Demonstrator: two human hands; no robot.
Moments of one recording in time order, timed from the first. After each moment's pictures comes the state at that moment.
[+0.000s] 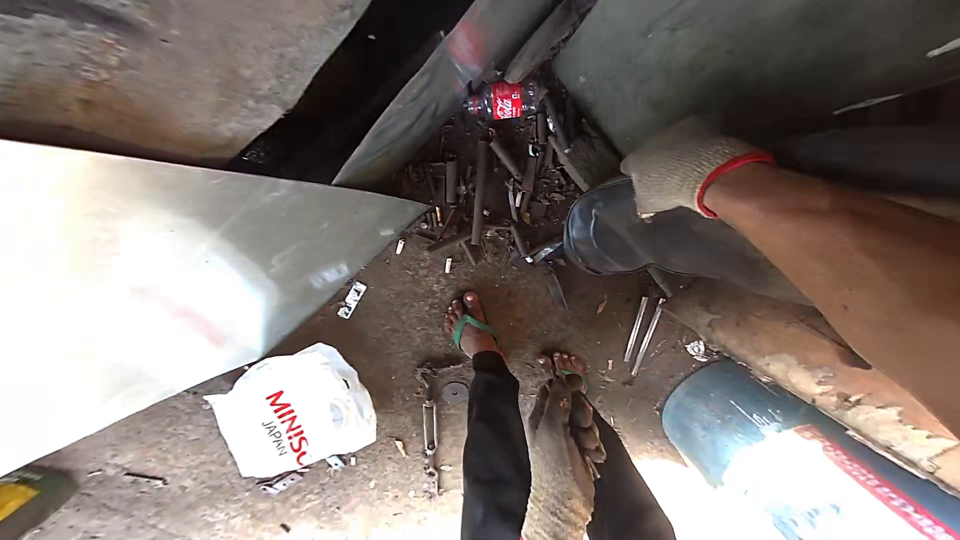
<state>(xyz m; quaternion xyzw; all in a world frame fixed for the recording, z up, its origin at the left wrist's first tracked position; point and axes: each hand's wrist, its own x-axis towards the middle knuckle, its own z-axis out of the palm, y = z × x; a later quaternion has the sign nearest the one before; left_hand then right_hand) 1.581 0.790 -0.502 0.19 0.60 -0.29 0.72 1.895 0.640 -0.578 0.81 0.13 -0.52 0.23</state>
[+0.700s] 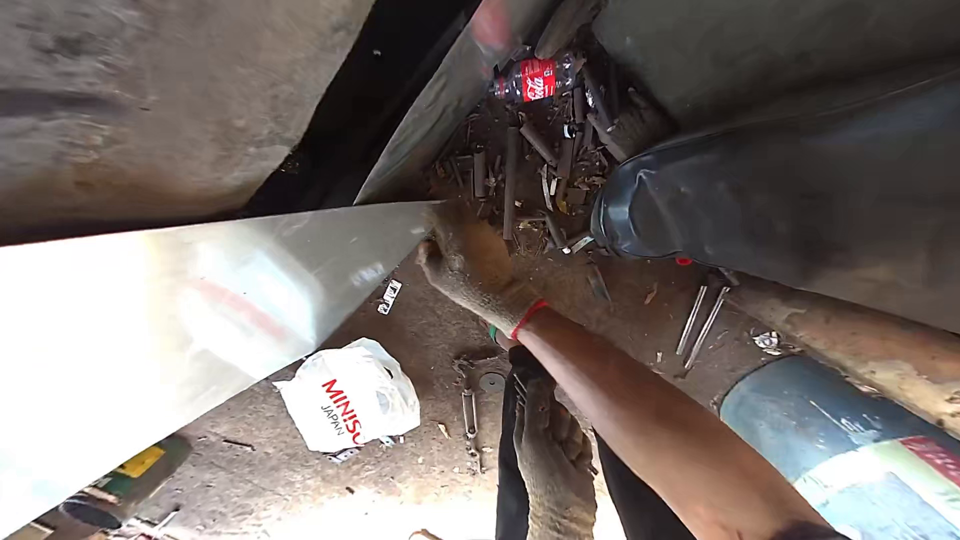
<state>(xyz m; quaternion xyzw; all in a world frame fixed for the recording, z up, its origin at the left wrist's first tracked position) 1.583 0.830 -0.509 0.21 0.69 -0.15 0.67 1.773 0.868 -0.611 0.87 0.03 -0.24 -0.42</state>
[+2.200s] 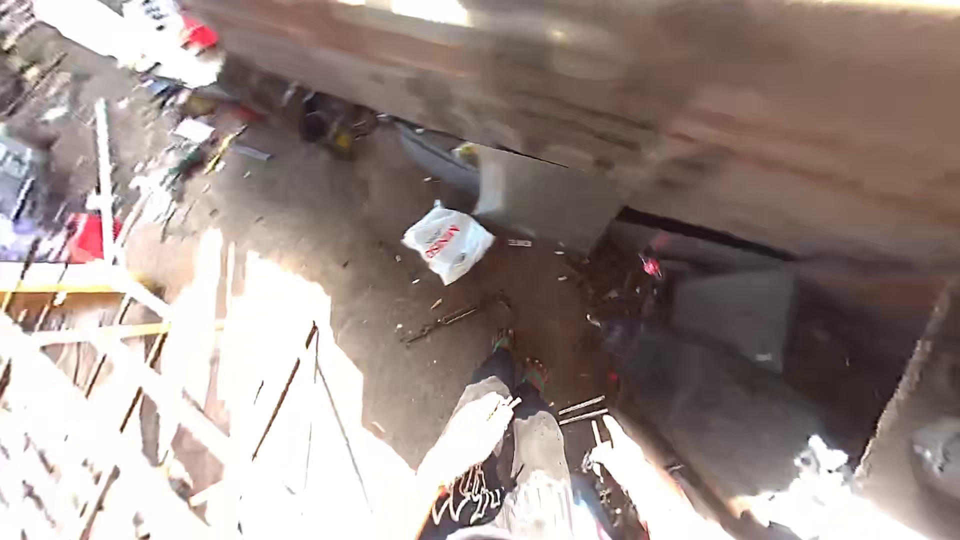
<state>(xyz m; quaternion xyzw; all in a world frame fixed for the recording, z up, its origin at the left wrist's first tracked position) 1.320 0.781 -0.112 0.65 0.48 -0.21 0.55 1.546 0.542 -0.243 0.76 0.03 -0.63 -0.15</state>
